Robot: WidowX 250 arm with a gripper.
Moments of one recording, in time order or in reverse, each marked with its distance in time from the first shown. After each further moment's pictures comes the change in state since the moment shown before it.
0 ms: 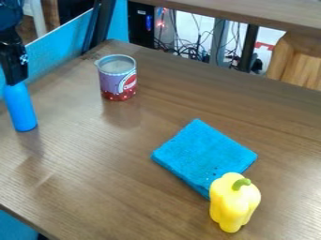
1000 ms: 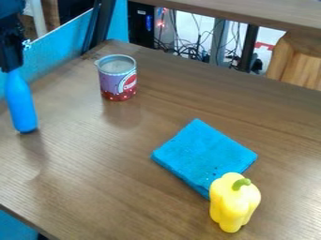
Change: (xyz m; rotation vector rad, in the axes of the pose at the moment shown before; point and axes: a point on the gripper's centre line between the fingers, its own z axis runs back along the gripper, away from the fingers) arm 0.005 -0.011 0.015 -0.089 0.033 0.006
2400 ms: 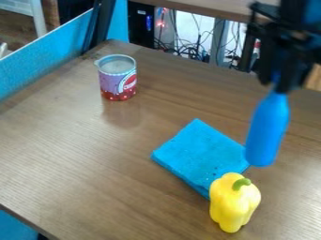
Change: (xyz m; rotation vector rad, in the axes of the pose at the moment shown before) arm 0.064 -0.322 0.049 -0.105 -0.052 -0.462
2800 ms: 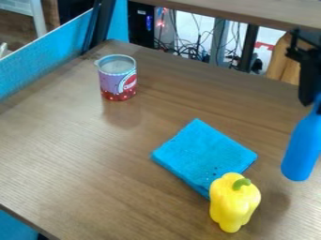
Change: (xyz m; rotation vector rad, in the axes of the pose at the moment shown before) arm 0.037 -0.024 -0.030 -0.005 -0.019 -0.025
